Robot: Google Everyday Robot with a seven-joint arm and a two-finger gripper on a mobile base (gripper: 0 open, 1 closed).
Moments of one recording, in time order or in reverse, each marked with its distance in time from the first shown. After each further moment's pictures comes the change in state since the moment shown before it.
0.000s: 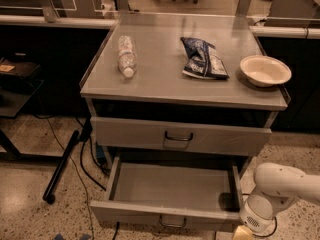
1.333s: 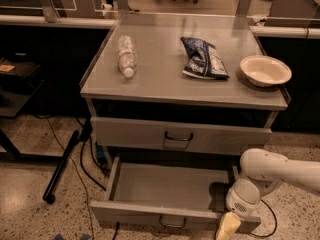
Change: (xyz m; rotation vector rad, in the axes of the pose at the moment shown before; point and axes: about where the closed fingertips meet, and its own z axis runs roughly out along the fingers) arm -0.054 0.003 -0.008 -0.048 -0.034 -0.159
